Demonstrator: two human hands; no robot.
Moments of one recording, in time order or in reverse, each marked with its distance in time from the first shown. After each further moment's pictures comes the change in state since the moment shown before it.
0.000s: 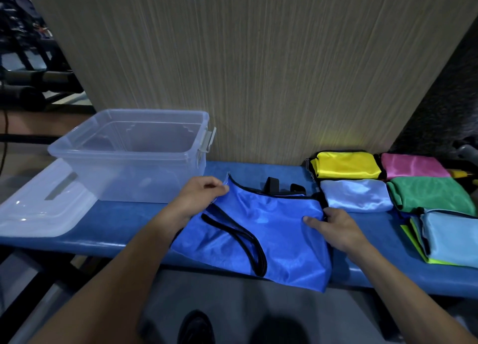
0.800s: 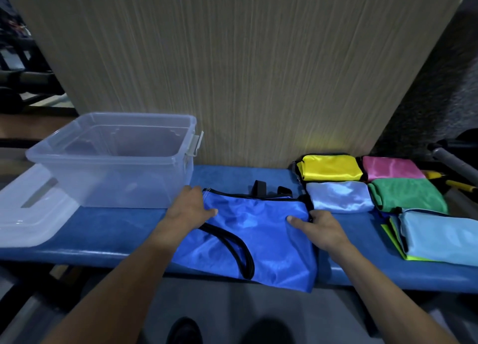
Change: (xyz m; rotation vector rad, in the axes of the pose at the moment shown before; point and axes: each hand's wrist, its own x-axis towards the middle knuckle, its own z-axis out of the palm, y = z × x) left_hand 0.012 -0.013 0.016 0.852 0.058 -0.032; right_hand -0.006 -0.007 0.002 -0.035 0.058 0.067
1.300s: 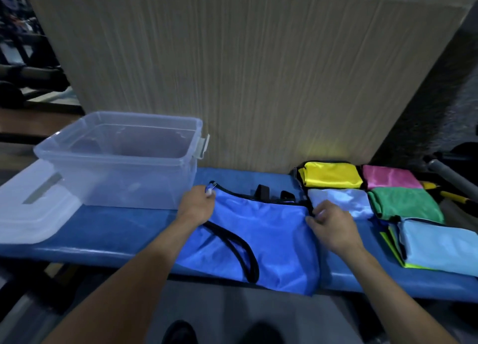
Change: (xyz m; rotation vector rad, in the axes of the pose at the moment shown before) left_hand 0.001 0.009 0.001 -0.379 0.139 -0.077; right_hand -0.007 -0.017 -0.022 -0.387 0.212 -0.209
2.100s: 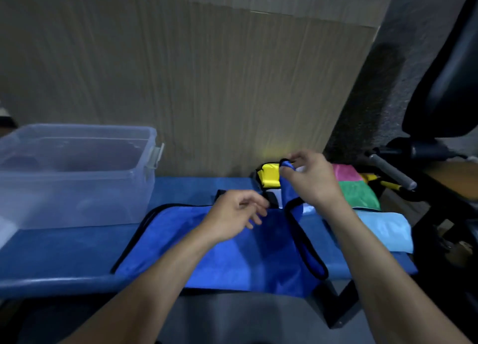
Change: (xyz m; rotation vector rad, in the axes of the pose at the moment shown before) left_hand -0.074 0.118 0.050 -0.521 -0.539 0.473; right_hand -0.006 -0.061 -0.108 0.280 0.278 -0.100
